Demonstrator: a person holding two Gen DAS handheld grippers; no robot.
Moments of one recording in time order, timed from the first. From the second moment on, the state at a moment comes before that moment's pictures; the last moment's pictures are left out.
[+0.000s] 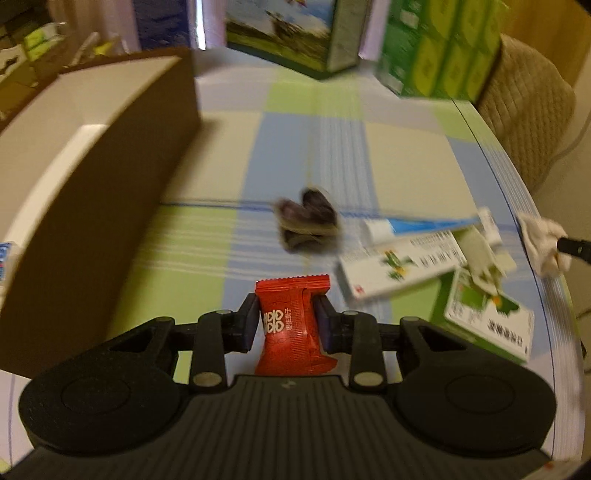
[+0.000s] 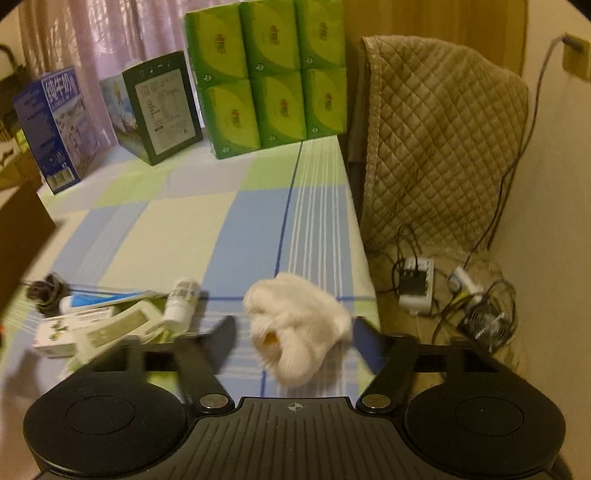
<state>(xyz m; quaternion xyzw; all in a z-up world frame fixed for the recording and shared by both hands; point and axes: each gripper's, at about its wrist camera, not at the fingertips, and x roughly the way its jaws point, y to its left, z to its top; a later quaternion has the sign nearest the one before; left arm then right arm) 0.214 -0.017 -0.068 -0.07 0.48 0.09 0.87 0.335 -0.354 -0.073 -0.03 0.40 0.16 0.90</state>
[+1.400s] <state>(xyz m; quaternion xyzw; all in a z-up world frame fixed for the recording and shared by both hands) 0.174 0.011 -0.001 -0.08 0.41 0.05 0.91 0.239 -0.316 -0.003 0.01 0.37 0.21 0.91</state>
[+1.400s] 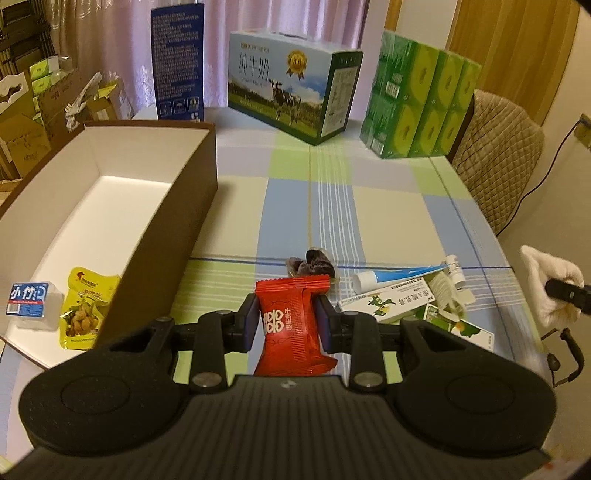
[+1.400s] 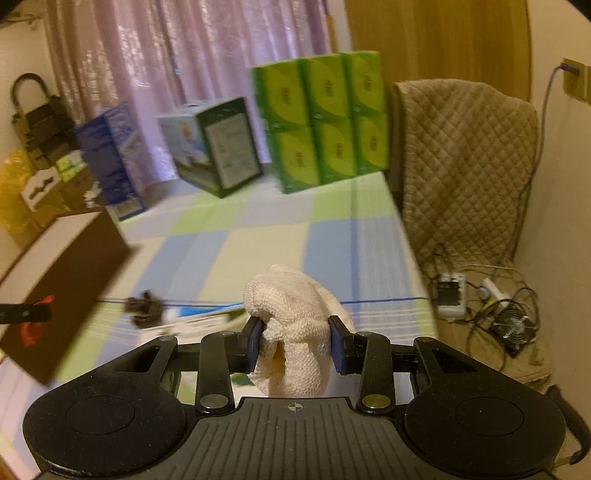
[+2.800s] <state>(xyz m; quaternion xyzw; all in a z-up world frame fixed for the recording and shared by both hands) 0.106 0.226 0.037 -0.11 0.37 0.12 0.91 0.171 0.047 0.020 -0.05 0.33 0.49 0.81</state>
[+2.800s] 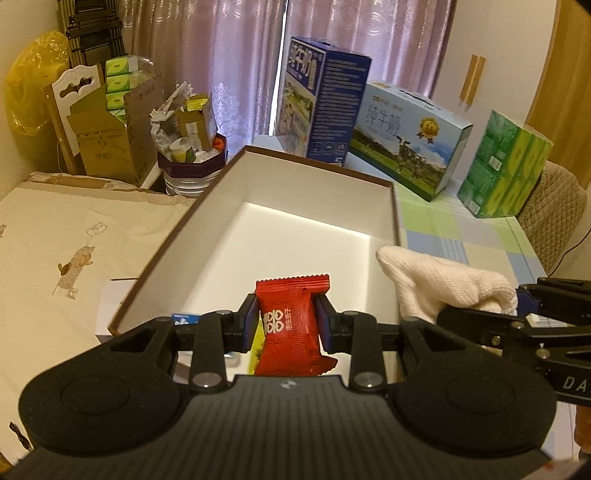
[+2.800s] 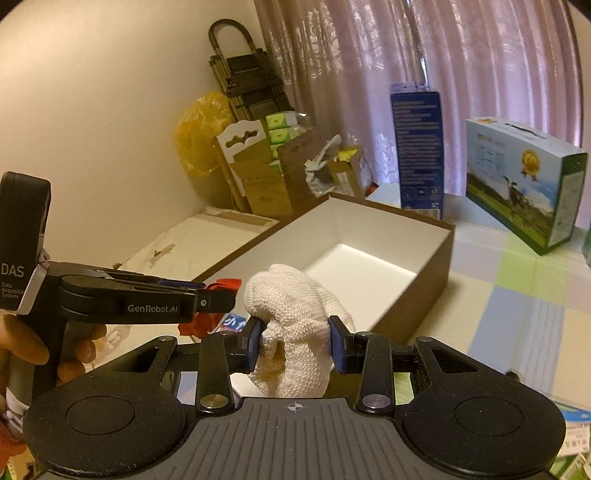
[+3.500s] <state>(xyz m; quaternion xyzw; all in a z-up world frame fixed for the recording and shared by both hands) 0.165 0.285 -0.002 -0.08 0.41 0.12 0.90 0.211 0.132 -0.021 -0.10 0.36 0.46 0.81</state>
